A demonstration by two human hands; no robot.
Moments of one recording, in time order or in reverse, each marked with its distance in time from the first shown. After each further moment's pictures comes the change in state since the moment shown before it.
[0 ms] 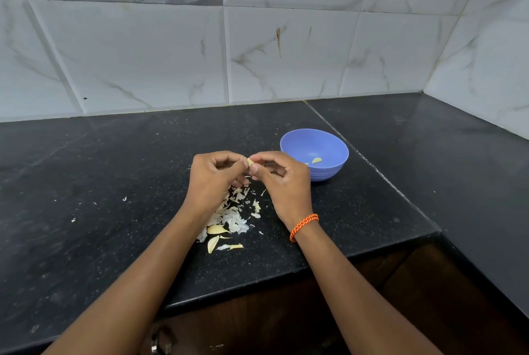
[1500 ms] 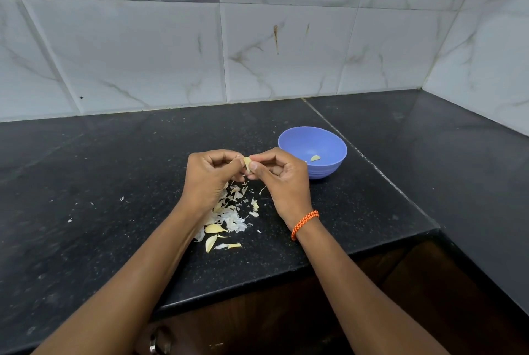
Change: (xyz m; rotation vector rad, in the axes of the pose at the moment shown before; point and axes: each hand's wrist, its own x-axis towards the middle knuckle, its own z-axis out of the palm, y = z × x) left_hand 0.002 -0.002 0.000 -0.090 0.007 -0.004; right_hand -0.001 0.000 -0.003 0.125 -0.034 0.075
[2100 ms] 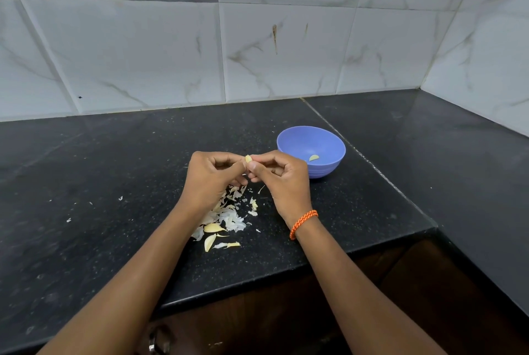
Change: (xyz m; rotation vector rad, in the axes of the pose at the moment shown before) left_hand -0.003 0.006 -0.002 0.130 -0.086 0.022; right_hand 0.000 -0.003 -0.002 -0.093 0.036 0.014
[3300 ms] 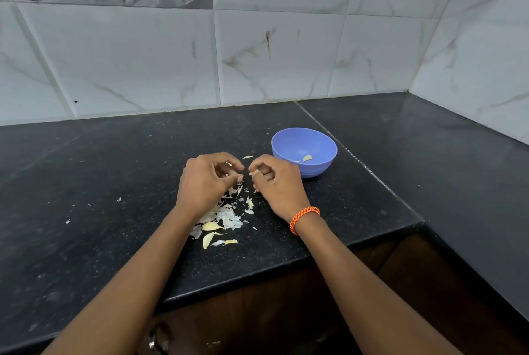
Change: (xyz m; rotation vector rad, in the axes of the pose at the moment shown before) left_hand 0.007 -0.021 -0.011 0.461 -0.010 0.100; right_hand 0.003 0.005 -0.011 -0.502 -0.129 0.002
